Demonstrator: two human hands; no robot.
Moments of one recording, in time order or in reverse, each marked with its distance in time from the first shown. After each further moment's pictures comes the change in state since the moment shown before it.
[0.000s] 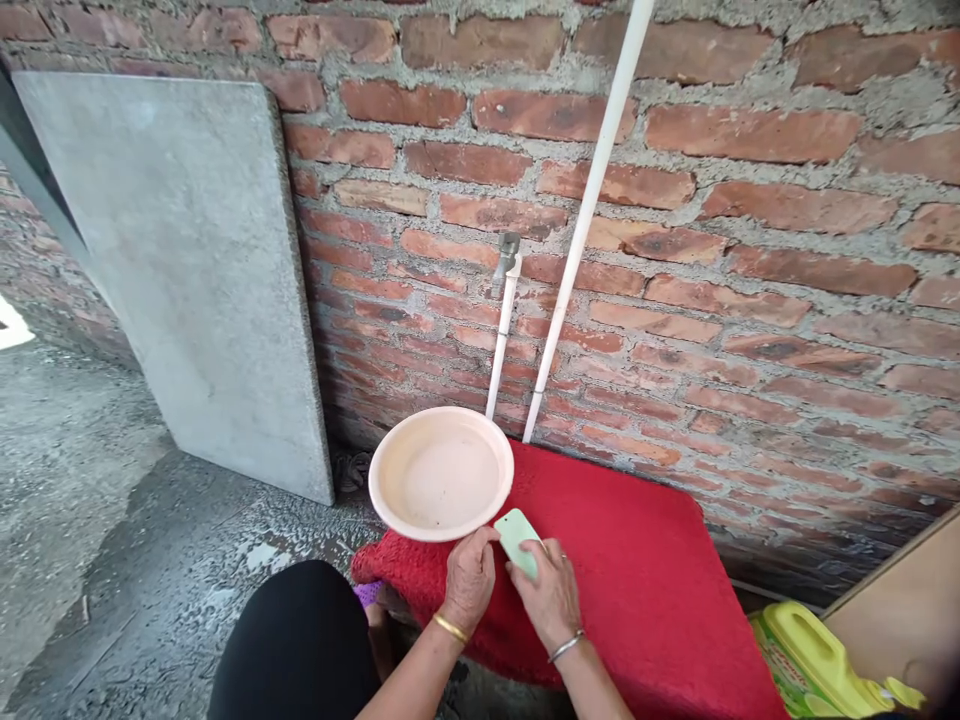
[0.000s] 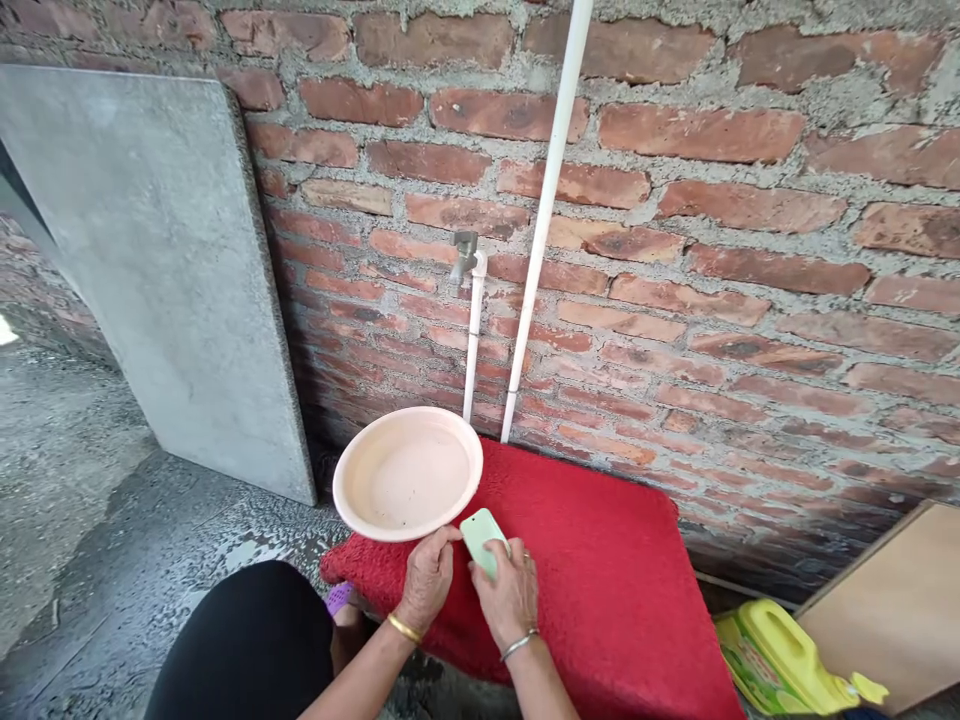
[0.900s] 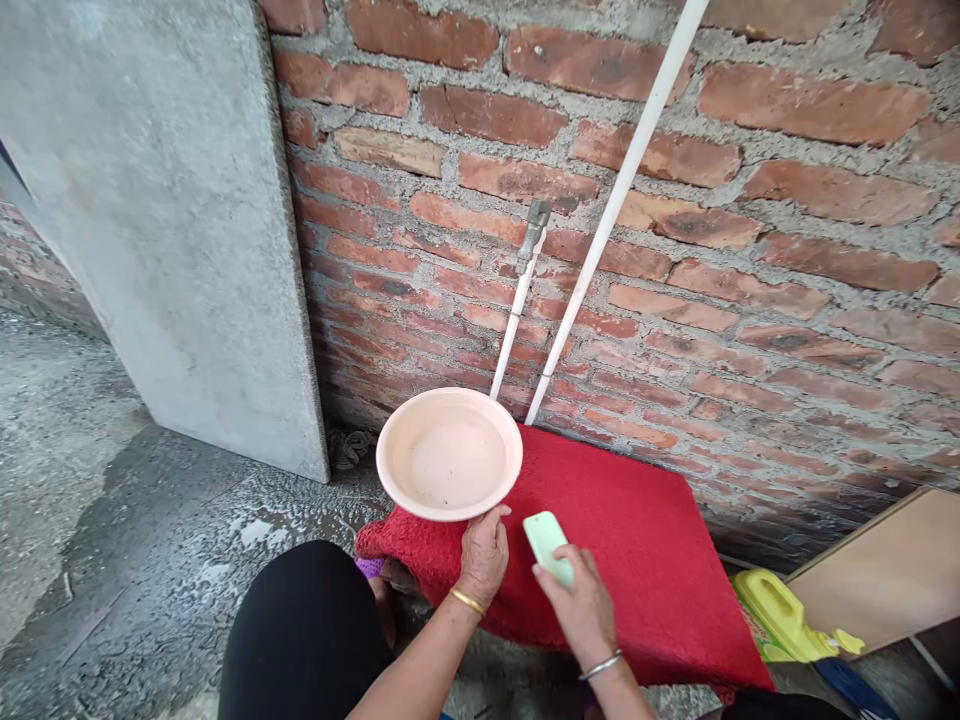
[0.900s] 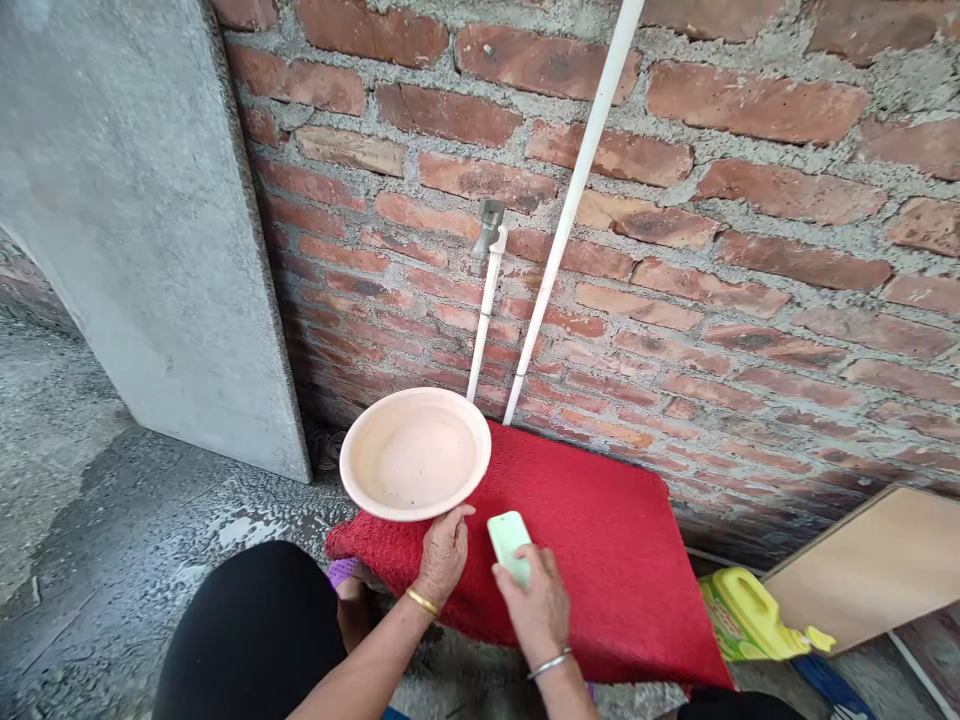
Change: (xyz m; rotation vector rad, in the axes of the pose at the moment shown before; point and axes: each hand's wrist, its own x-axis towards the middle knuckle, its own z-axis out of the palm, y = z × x) left_hand -0.009 -0.007 0.013 0.046 -0.076 -0.136; right_hand -0.037 0.009 -0.027 0.002 -0.098 0.260
